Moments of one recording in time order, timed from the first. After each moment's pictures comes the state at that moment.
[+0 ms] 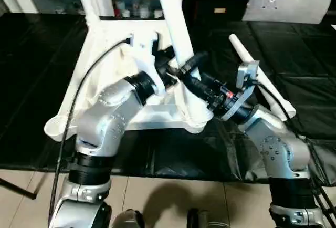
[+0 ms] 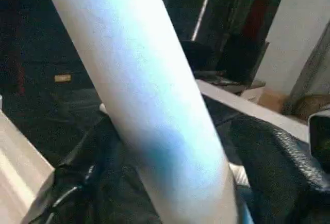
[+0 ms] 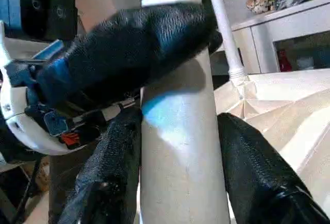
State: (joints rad) left arm -0.59 0.09 -0.06 -0.11 -0.44 0.57 -0.45; right arm -0.39 -0.13 -0.08 -0.03 0.54 0.47 0.75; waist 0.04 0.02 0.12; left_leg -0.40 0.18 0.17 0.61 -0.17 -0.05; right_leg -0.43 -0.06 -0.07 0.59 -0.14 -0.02
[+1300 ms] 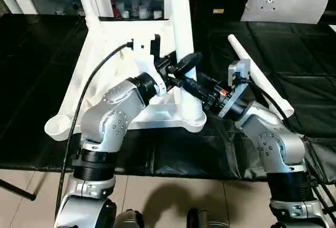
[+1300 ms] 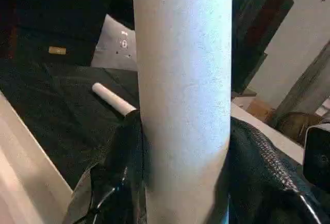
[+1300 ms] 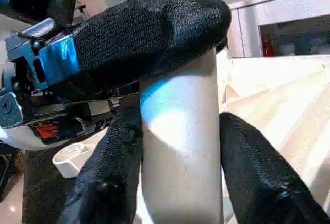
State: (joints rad) left arm -0.62 0.05 0.02 -0.01 -0.52 0.63 -0.36; right arm -0.44 -0.18 -0.02 0.00 0.49 0.50 0.70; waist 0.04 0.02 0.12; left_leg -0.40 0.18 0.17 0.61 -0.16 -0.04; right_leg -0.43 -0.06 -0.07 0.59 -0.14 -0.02
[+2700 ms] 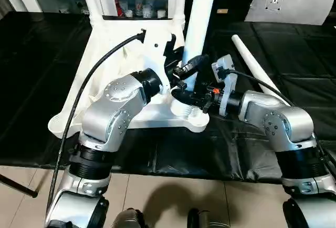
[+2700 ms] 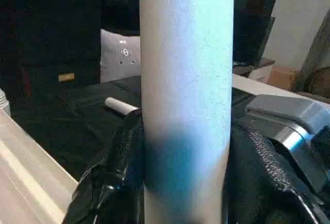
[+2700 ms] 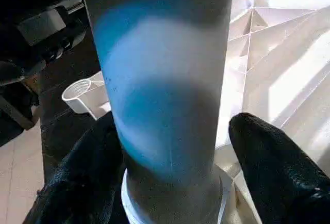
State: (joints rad) left arm -0.64 0.13 -0.12 -0.07 -0.38 0.57 -0.44; right arm -0.60 -0.31 0.07 0.09 0.47 0.77 0.73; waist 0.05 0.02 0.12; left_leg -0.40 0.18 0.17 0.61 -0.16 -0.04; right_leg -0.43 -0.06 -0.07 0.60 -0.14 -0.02
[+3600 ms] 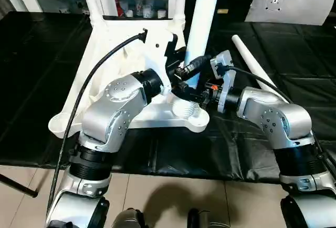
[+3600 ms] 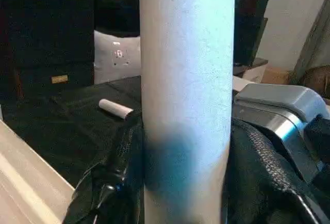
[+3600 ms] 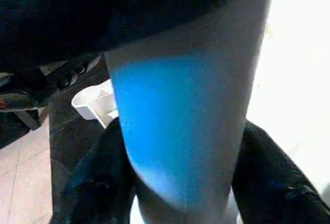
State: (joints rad) left arm -0.64 0.13 -0.12 -0.09 -0.38 0.58 -0.45; right arm -0.62 -0.29 0.07 0.11 0.47 0.75 0.76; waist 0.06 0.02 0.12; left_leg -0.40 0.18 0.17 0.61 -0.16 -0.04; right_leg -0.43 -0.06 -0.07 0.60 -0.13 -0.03
